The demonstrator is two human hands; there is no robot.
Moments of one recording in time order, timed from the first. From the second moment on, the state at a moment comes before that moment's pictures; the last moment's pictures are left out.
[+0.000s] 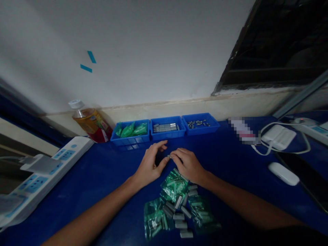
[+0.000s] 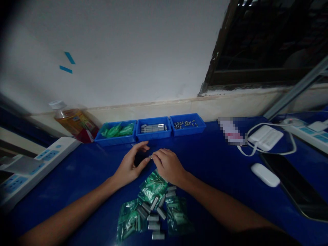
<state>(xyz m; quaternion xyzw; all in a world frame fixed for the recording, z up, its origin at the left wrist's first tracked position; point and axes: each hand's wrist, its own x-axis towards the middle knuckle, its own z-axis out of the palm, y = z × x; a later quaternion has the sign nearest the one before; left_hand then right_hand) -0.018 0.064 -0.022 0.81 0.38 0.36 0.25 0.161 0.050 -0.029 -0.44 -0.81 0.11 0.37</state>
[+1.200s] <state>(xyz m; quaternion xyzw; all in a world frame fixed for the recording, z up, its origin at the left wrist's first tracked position) -0.020 0.064 -0.015 0.89 0.36 0.20 0.19 0.129 0.162 0.046 -0.58 -0.80 -0.05 0.15</state>
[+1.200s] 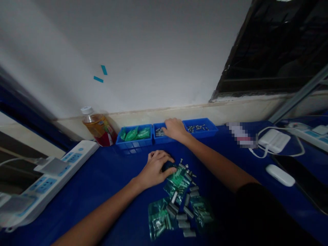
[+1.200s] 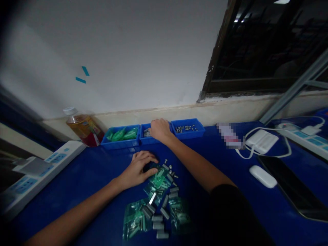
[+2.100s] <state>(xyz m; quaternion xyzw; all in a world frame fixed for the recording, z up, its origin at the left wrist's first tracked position) -0.012 0.028 0.007 0.90 0.20 0.37 0.09 0.162 -0.007 0.003 -0.50 -0.40 0.59 0.49</state>
